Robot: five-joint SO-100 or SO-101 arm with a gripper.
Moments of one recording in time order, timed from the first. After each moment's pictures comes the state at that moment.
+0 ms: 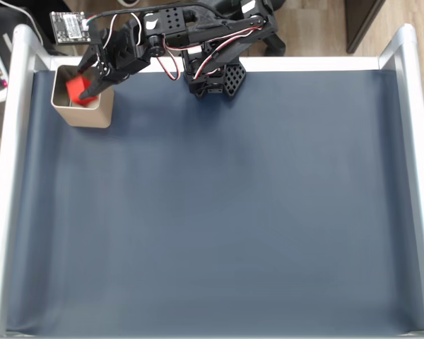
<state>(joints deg) 75.7 156.4 156.1 26.4 -98.5</state>
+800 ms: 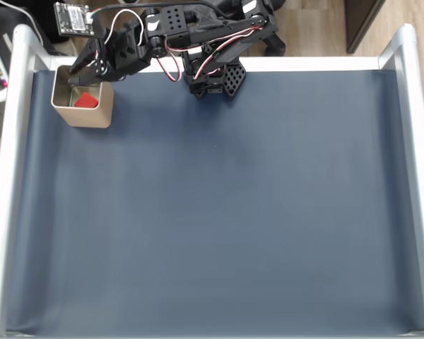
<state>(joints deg) 71.5 158.1 157.1 21.1 -94.0</state>
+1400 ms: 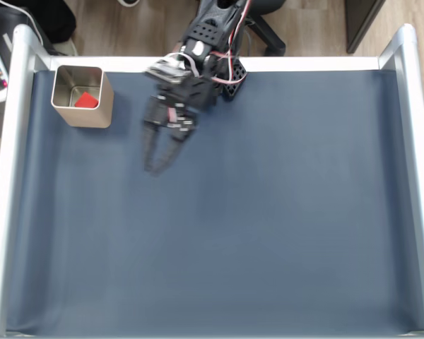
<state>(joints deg) 12.9 174.3 157.7 25.8 -88.5</state>
